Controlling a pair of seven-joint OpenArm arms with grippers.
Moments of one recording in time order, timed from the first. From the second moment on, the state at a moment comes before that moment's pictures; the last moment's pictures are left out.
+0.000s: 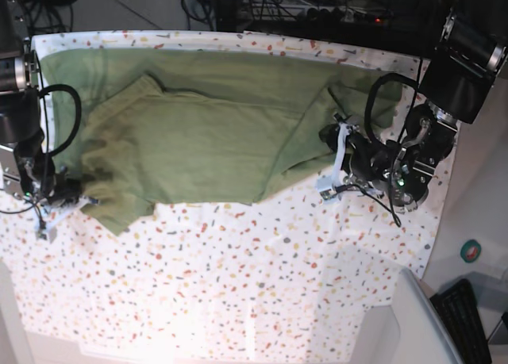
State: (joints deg) left arm -18.6 -28.0 32.8 65.3 -27.0 -40.8 56.8; right arm 26.6 19.9 -8.6 26.2 27.6 10.7 -22.7
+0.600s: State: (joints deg) left arm -19.1 -28.0 33.3 65.1 -27.1 -40.8 56.9; right arm 26.6 19.9 -8.6 26.2 27.6 10.7 -22.7
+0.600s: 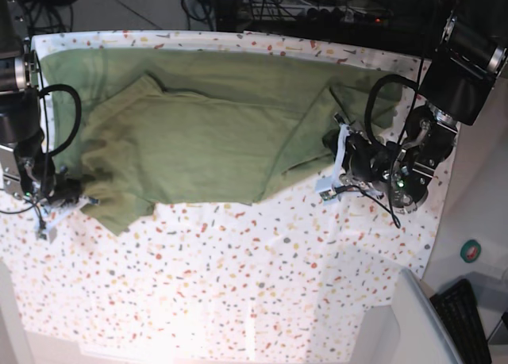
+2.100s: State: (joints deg) left arm -19.4 -28.0 13.8 71.4 -26.5 -40.8 57.9; right arm 26.2 19.9 -8.6 27.5 27.7 10.7 -23.4
